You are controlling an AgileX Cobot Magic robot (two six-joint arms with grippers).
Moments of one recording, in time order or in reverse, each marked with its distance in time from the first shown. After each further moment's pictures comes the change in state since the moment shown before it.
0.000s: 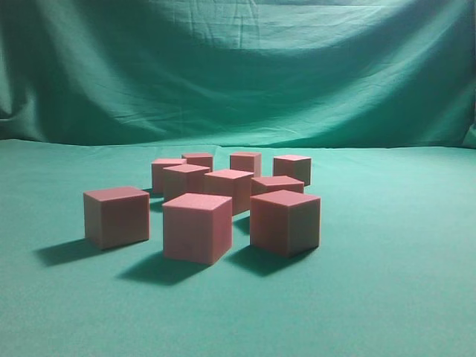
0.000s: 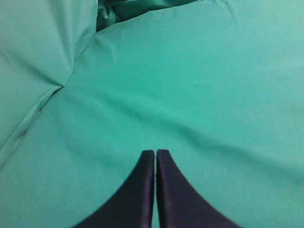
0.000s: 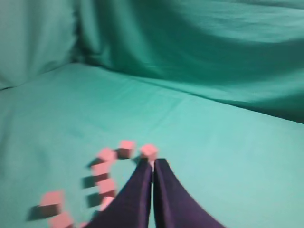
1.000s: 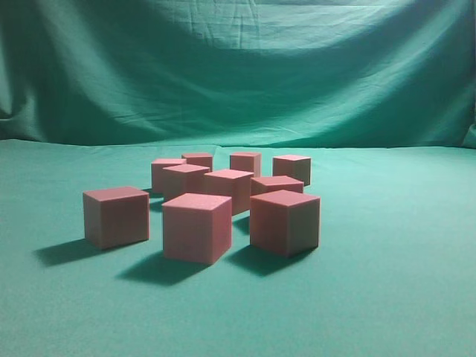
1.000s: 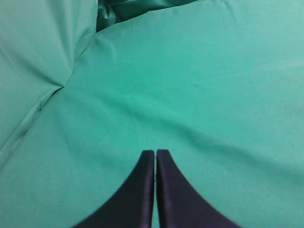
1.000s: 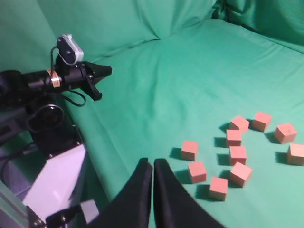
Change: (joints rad) left arm 0.000 0.000 0.000 0.000 0.000 0.000; right arm 0.435 0.107 -0.313 0.148 0.387 -0.012
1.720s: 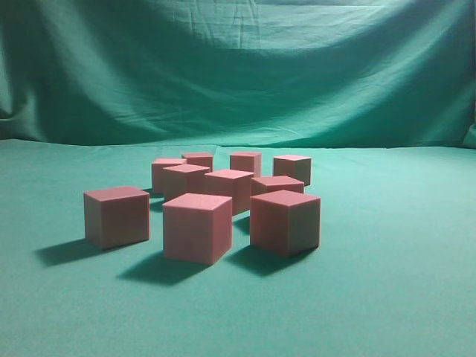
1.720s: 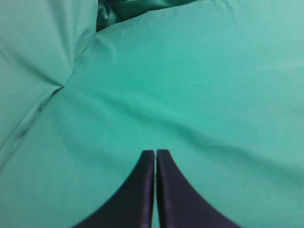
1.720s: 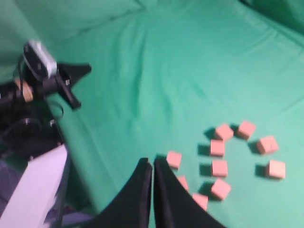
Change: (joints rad) left arm 0.000 0.000 0.000 0.000 0.000 0.000; right arm 0.000 0.682 -0.738 -0.065 0.305 -0.001
